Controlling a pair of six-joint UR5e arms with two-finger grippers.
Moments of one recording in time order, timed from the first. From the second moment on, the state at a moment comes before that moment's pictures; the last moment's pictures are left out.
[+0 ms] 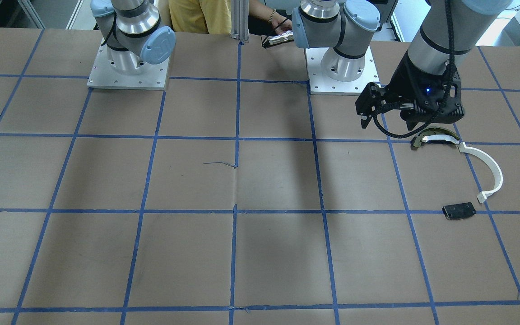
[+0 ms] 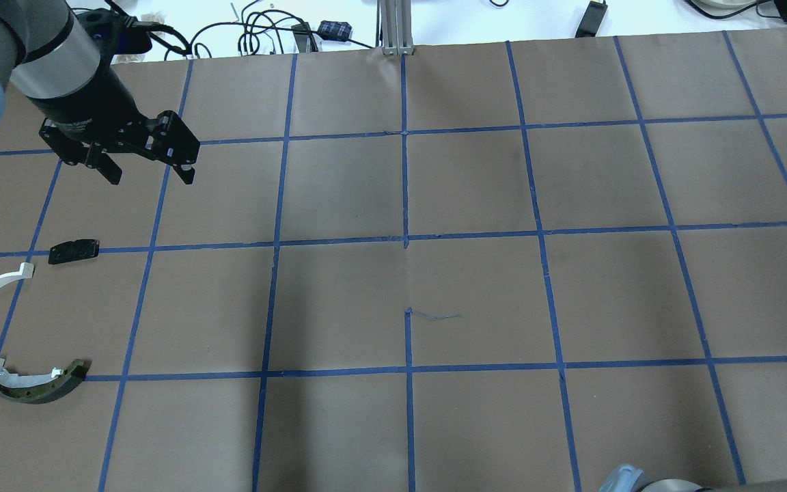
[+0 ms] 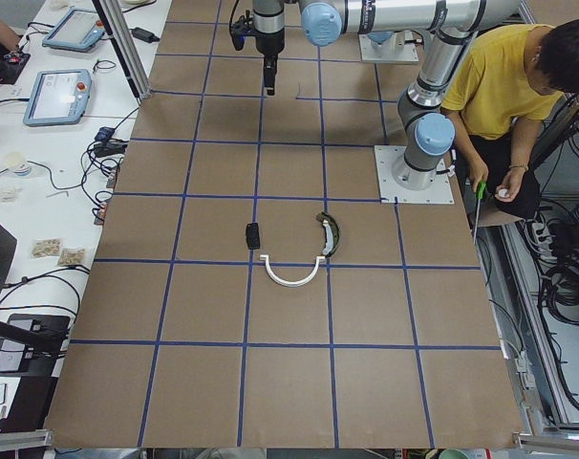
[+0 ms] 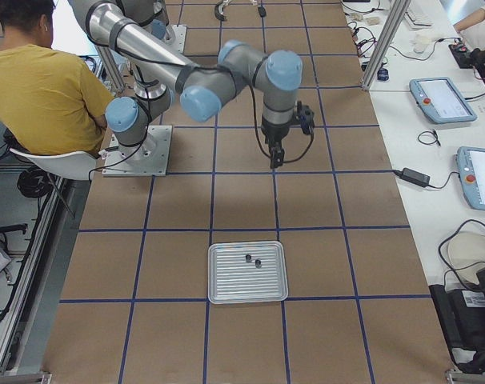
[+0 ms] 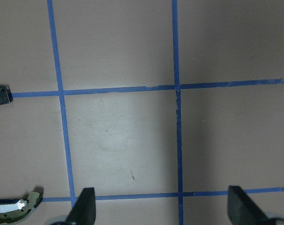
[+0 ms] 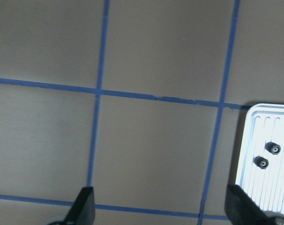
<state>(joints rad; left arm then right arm) -1.47 -1.57 -1.60 -1.56 1.59 0.14 0.82 -1.37 1.55 -1.75 -1.56 -0.86</state>
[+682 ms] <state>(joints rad) -1.47 -1.57 -1.60 -1.56 1.59 0.14 0.63 -1.03 1.55 -2.10 -1.52 -1.05</state>
